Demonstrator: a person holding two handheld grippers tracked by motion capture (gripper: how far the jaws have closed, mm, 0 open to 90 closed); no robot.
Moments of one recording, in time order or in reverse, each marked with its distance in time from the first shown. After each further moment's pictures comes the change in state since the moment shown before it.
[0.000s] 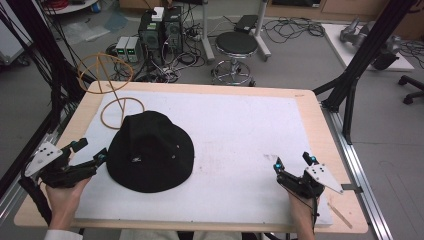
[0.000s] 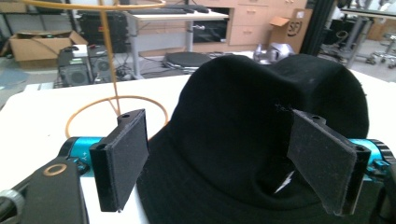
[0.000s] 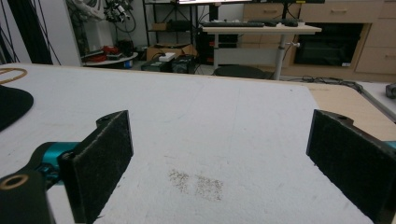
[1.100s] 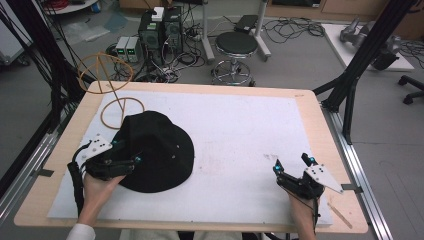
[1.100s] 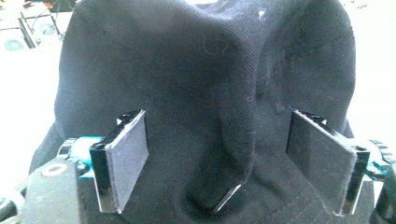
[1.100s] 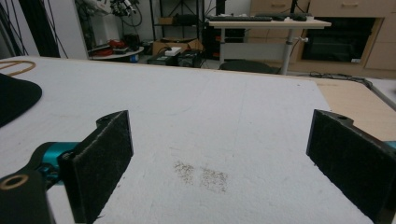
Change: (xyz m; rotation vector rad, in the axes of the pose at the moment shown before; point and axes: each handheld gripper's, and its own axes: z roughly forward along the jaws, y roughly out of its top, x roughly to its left) left arm -0.039 -0.015 0.068 0.194 -0.134 0.050; right arm -0.001 -0.002 -0.001 0.023 0.029 -0.004
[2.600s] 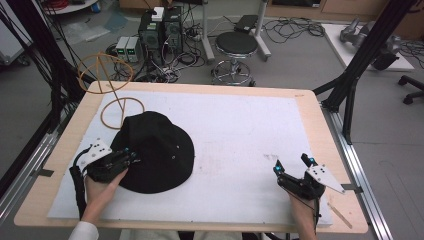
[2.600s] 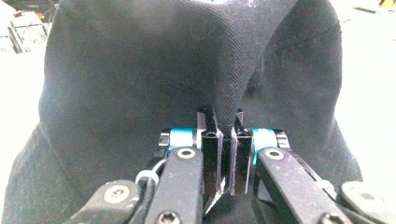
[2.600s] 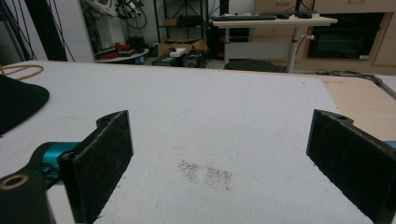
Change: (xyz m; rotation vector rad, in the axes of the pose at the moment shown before) left arm -0.004 -0.010 -0.001 -0.051 -0.034 -0.004; right arm -0.002 -0.001 -0.001 -0.001 0.022 0.024
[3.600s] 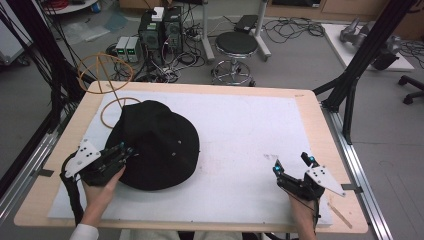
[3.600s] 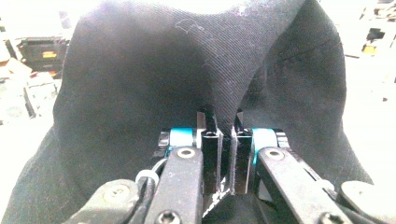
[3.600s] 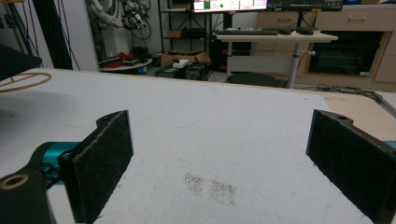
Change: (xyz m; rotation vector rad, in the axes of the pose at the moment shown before) left arm -0.025 0.027 -0.025 -0.222 -0.001 0.046; right arm 0.005 0.003 -0.003 -0.051 0.013 -0.025
